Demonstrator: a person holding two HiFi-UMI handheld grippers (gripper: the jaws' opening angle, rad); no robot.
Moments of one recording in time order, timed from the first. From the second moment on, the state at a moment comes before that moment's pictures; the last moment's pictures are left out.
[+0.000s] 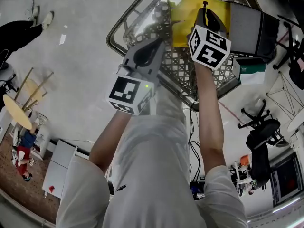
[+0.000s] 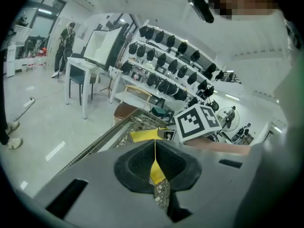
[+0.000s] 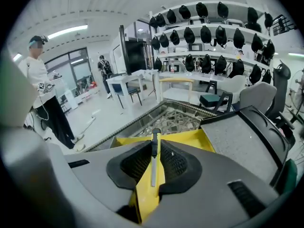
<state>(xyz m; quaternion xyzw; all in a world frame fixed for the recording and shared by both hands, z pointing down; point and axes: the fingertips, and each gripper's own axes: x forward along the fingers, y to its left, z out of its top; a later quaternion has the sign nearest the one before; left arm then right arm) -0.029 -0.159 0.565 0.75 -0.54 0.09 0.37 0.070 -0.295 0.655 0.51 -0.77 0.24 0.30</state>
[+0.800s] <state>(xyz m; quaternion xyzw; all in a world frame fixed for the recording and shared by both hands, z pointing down) -0.030 -0.120 0.413 0.78 -0.54 0.06 0.29 0.083 -0.224 0.444 0.52 -0.81 0.18 0.21</state>
